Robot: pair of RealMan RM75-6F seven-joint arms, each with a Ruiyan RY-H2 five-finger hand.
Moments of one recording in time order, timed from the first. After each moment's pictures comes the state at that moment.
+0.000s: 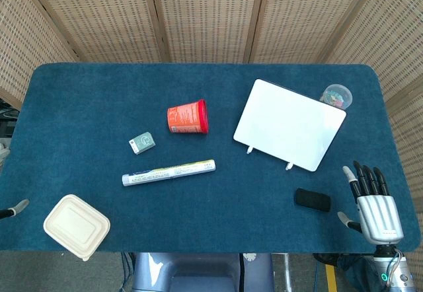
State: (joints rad) left arm -0.07 -0.87 -0.06 -1.85 1.43 1.48 -0.07; right arm 0.08 -1.16 0.05 -1.73 -1.54 1.52 -0.32
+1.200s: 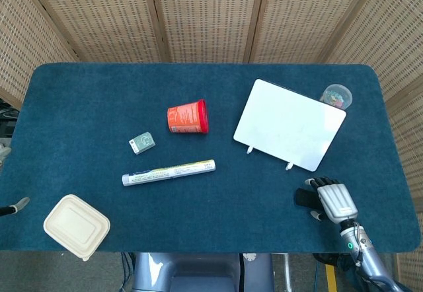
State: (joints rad) left arm -0.08 -0.88 -0.08 -1.86 1.38 1.44 -0.02; right arm 0.29 -1.38 0.04 -1.38 -1.44 1.12 -0.18
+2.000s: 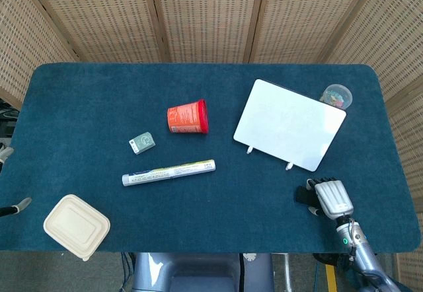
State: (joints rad) left arm -0.09 -0.88 -0.07 -1.86 1.37 1.43 -0.01; right arm 0.31 -1.48 0.03 -1.20 -1.47 1.15 -0.15
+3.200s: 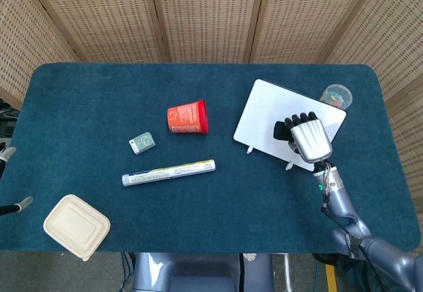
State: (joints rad) left arm -0.11 -0.90 -0.08 -1.87 1.32 1.40 0.03; right arm 0.61 -1.59 0.28 -1.01 -1.51 1.23 -0.32
